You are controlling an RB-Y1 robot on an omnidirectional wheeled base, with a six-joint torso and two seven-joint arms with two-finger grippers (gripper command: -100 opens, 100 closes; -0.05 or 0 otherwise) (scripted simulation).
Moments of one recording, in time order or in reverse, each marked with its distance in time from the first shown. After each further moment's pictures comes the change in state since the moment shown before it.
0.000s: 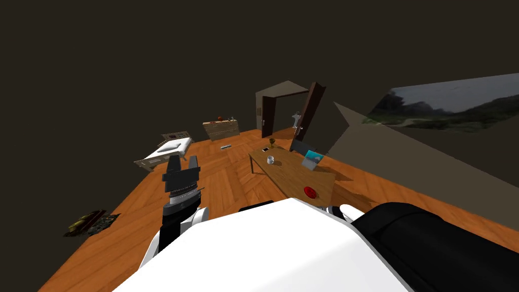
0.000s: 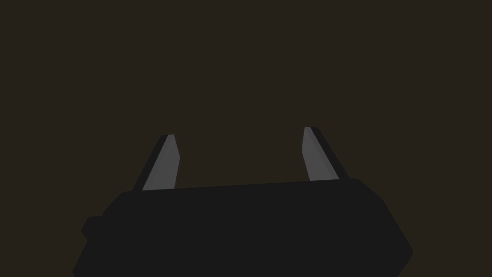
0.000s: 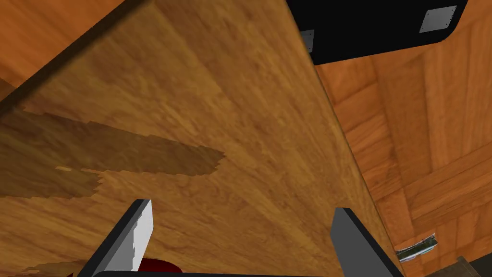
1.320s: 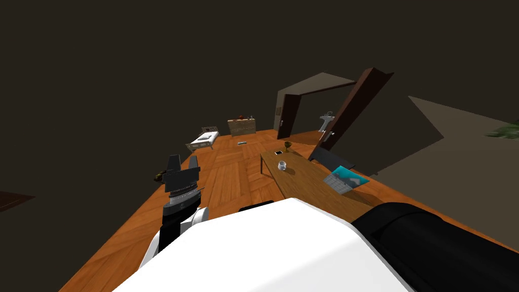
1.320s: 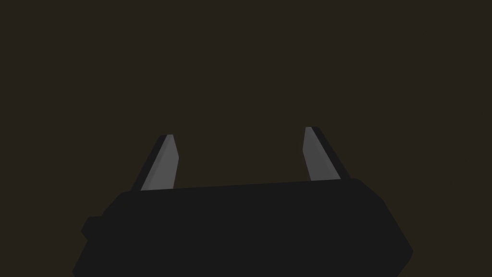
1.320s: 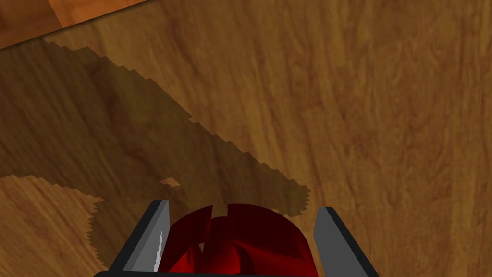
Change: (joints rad) left arm 0.000 0.000 0.000 0.000 0.000 0.000 0.000; right arm 0.010 -0.022 0.077 0.229 0.193 0.020 -0.058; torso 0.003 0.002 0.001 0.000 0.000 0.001
